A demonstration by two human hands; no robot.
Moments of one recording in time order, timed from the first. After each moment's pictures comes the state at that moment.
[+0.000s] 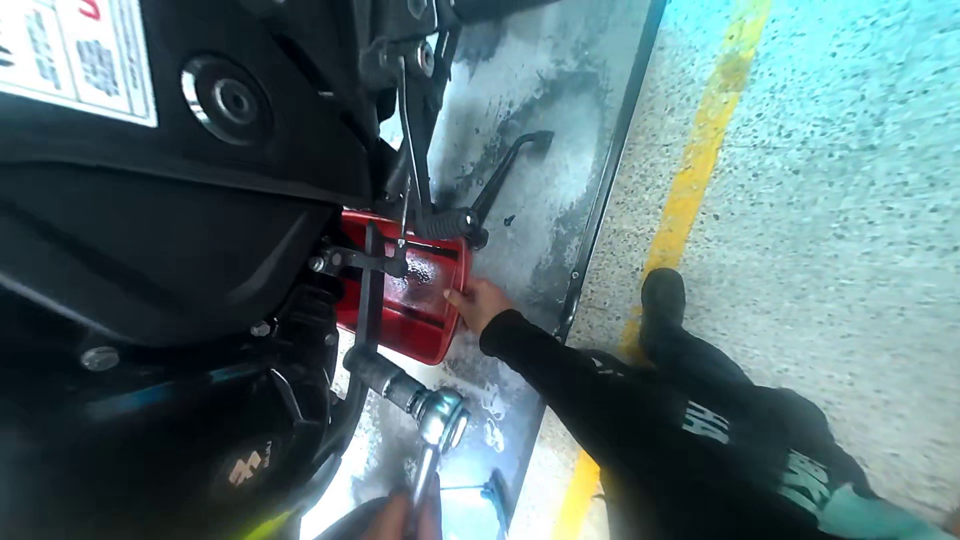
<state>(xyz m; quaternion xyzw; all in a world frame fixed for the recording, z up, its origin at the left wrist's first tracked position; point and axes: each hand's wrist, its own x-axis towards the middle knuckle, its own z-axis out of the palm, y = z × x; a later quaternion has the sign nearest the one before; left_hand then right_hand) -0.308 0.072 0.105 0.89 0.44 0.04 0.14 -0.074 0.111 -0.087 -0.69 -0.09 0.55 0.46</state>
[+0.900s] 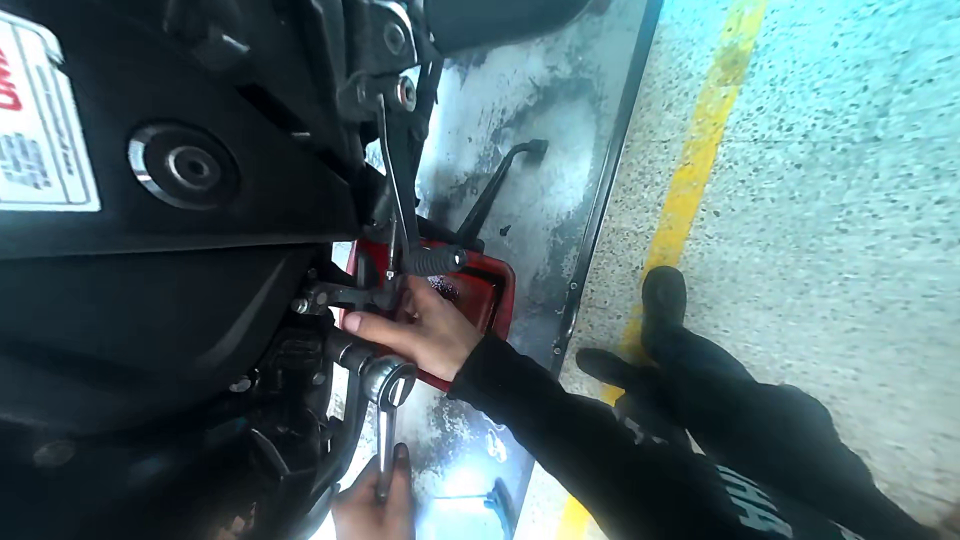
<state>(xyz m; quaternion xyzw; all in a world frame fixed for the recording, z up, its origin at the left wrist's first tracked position) -0.275 0.120 0.090 0.82 0.52 0.04 0.22 -0.053 0.120 0.018 -0.56 -0.12 0.56 0.60</state>
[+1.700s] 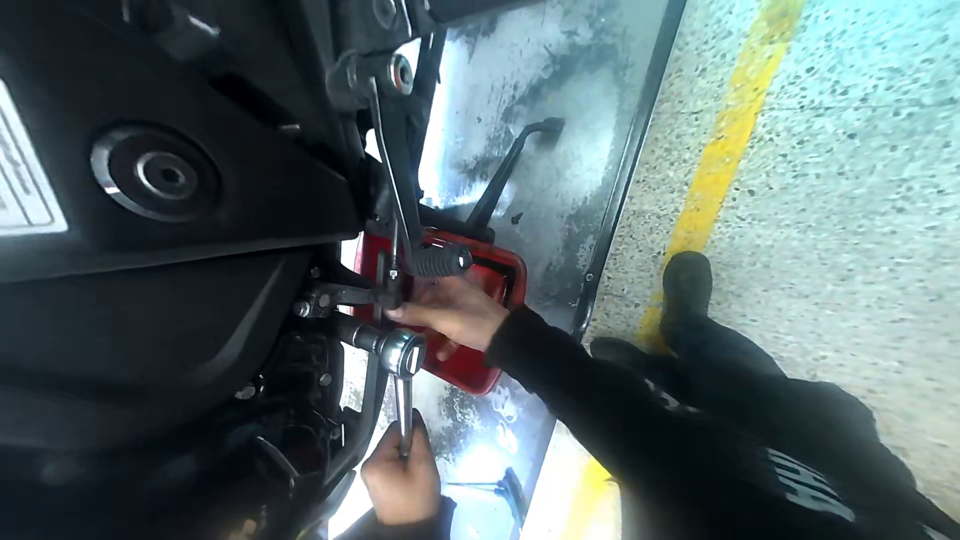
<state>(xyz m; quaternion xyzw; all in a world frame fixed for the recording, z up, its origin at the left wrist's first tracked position) -0.251 0.122 0.054 0.81 0.57 0.06 0.11 -0.033 0.111 -0.007 -0.42 -0.08 0.65 0.63</state>
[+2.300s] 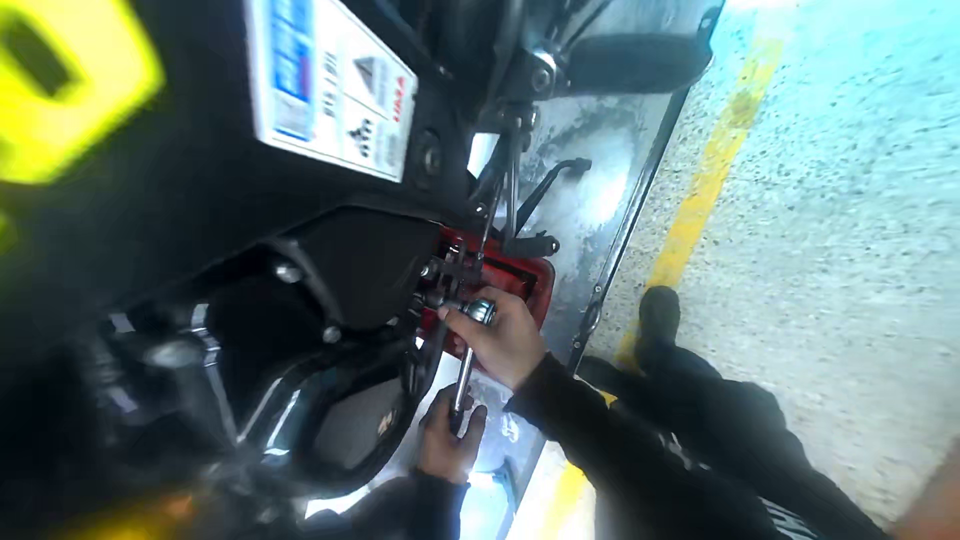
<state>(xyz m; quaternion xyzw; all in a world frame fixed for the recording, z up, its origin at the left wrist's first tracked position) -0.295 0.141 0.056 0.83 0.42 0.01 0.36 -0.088 0.104 0.063 -0.66 -0.05 0.47 0.59</state>
